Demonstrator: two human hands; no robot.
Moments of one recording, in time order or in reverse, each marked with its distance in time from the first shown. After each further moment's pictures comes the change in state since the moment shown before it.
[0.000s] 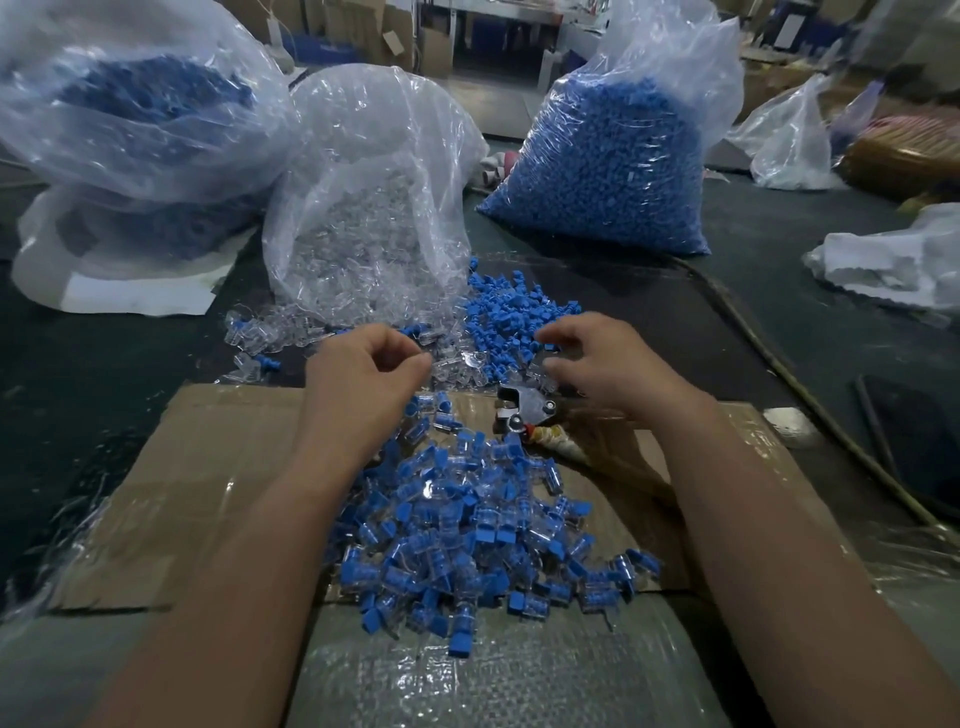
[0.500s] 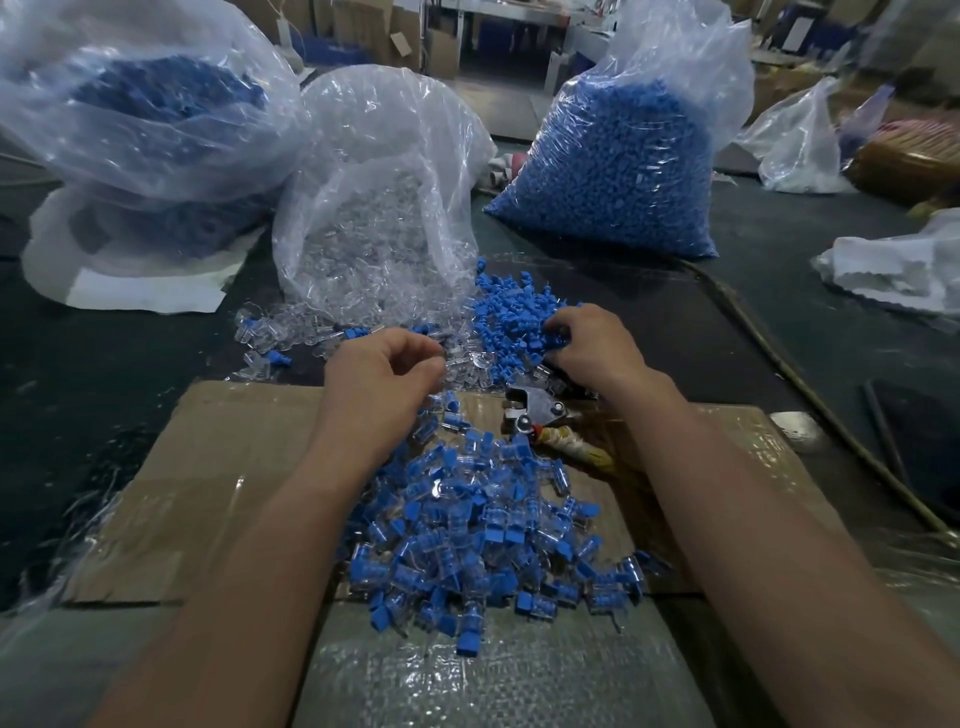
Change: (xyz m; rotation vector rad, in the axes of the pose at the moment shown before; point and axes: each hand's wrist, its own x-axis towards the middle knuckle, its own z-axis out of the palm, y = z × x) left_hand 0.001 -0.003 0.004 -0.089 -0.043 -0.019; right_hand 0.040 0.013 0.021 -0.163 0.092 0.129
